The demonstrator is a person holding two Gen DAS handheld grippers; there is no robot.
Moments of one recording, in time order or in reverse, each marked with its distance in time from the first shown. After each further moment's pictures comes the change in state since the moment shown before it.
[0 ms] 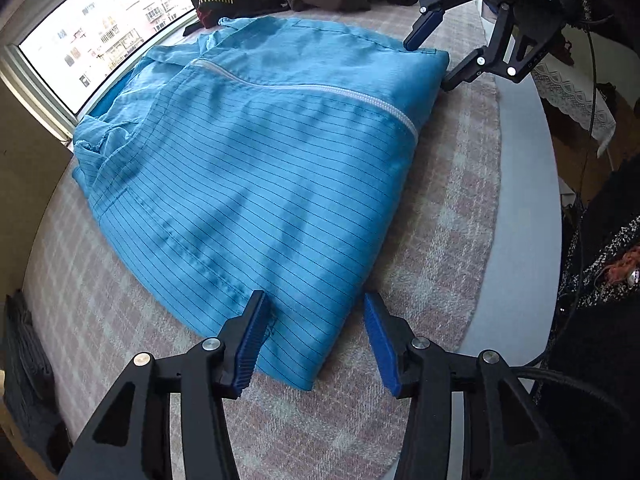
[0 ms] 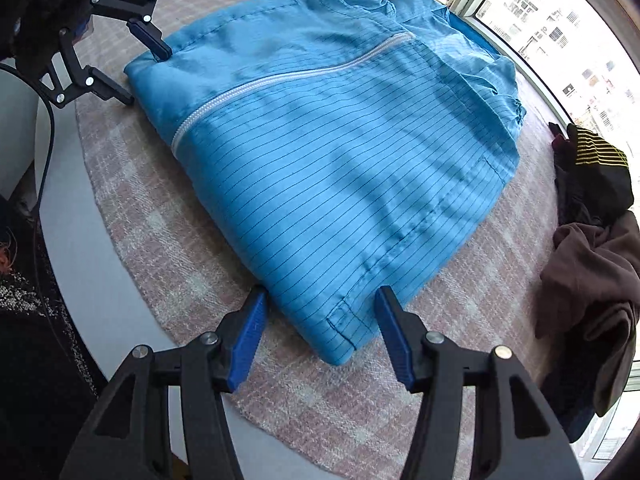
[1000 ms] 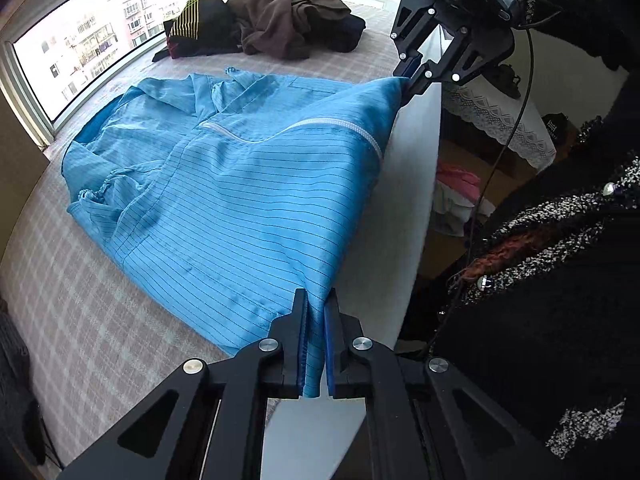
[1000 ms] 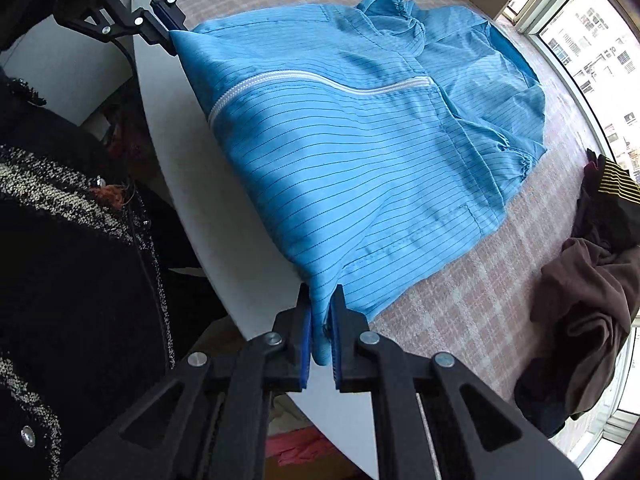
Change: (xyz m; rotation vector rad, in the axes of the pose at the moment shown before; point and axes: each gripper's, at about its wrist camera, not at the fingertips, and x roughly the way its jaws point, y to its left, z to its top) left arm -0.095 -0.027 -0.004 -0.027 -0.076 -0.231; right arm -0.113 0.014 -0.048 -0.207 0.131 0.183
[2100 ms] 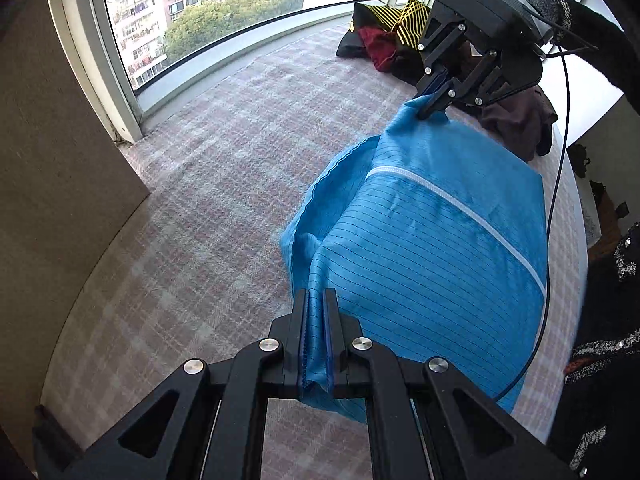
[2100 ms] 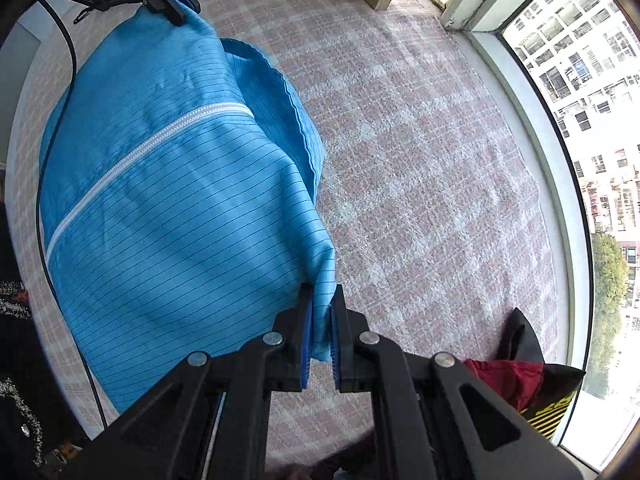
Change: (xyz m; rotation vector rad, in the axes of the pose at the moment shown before) left arm 0.072 0.392 0.127 -0.179 0.035 -0.001; right arm 0.102 -0.326 0.270 -0.088 0.101 0.009
